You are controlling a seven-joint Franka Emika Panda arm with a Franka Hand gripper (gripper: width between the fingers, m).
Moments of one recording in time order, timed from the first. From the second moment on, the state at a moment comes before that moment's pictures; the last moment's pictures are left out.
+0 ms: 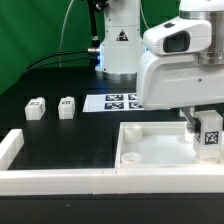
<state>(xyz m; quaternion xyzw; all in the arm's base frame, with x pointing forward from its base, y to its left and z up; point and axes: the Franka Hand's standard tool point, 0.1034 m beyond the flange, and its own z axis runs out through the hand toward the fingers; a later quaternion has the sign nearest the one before) 0.629 0.111 0.077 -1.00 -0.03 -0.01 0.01</state>
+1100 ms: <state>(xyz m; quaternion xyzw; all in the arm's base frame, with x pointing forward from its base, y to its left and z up) 0.626 0.113 0.073 -0.81 0.59 0.01 0.03</state>
